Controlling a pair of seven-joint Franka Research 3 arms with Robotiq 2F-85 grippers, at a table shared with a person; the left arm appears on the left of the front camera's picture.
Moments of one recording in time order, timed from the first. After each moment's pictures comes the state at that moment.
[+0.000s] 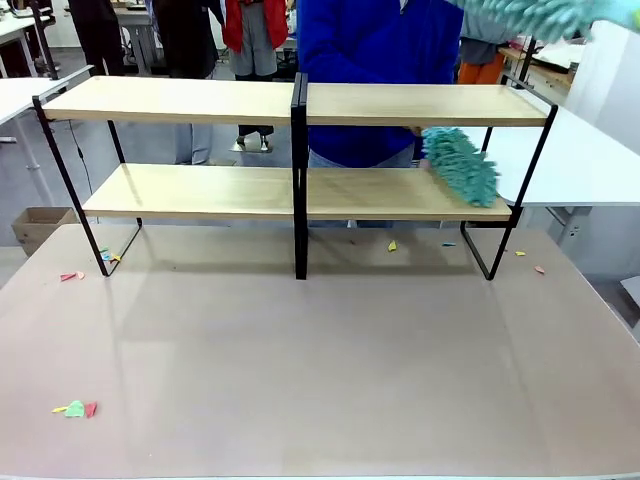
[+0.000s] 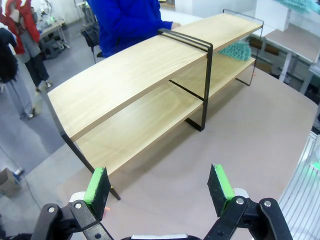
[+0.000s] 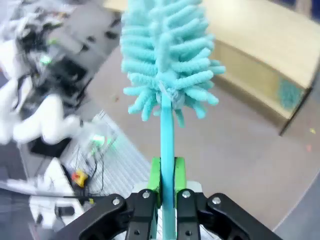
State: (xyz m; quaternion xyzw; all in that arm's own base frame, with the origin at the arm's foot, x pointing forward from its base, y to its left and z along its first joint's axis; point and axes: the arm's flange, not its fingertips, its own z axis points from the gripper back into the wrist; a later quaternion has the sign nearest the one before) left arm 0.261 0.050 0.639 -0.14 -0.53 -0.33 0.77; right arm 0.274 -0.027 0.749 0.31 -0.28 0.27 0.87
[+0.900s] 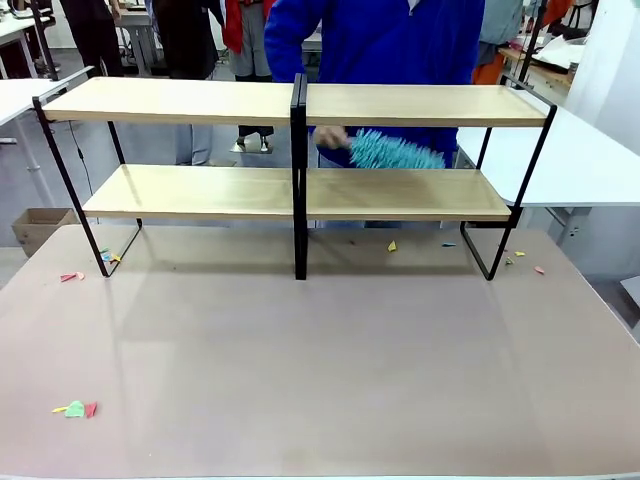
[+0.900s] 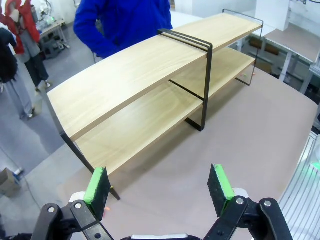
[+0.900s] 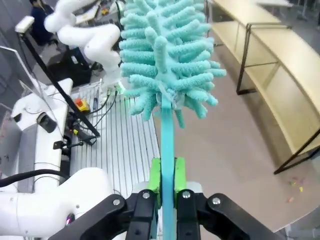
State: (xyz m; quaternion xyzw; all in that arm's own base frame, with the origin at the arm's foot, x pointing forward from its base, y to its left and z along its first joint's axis) left arm 0.261 0.050 0.639 -0.14 -0.53 -0.33 0.77; right arm 0.198 -0.155 0.700 0.34 -0.34 0.52 0.70
